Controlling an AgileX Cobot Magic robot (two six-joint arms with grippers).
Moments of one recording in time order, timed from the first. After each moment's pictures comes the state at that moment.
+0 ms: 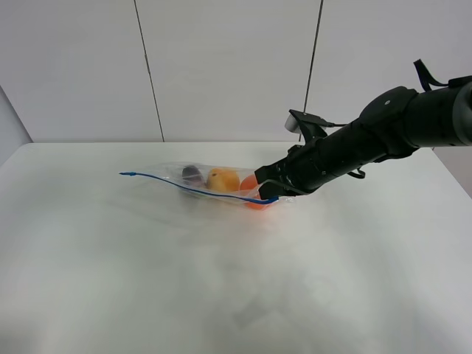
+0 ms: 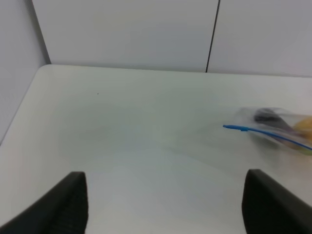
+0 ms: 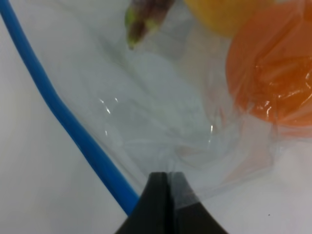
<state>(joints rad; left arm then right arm) -0.03 0.43 -0.90 0.12 0.95 -0.09 0.32 1.78 -1.08 0.91 0.60 -0.75</state>
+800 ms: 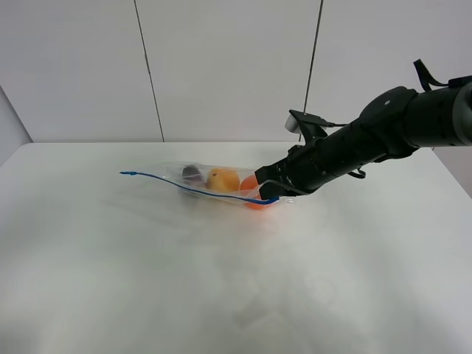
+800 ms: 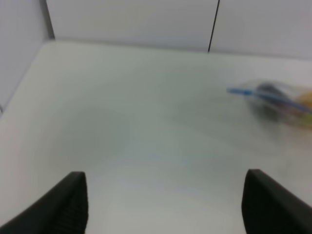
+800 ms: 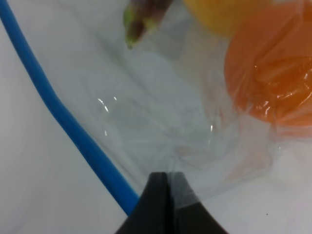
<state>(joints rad) -0.03 0.17 -0.76 0.11 1.07 -0.11 0.32 1.78 -1.08 0.91 0.60 -0.74</state>
